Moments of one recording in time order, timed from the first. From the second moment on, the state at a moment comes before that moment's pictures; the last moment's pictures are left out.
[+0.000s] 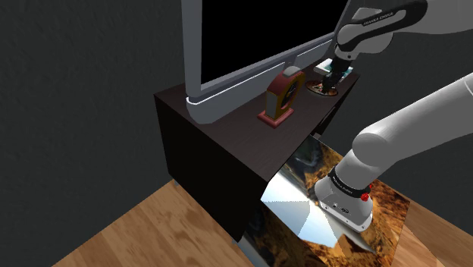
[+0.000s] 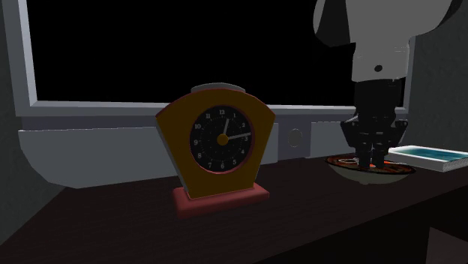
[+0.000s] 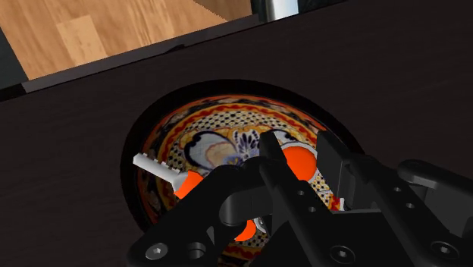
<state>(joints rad) -0.21 -0.36 -0.58 -2.50 -0.24 2.18 -0.46</state>
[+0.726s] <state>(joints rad) -0.20 -0.35 -0.59 -2.51 -0.24 2.20 -0.46</state>
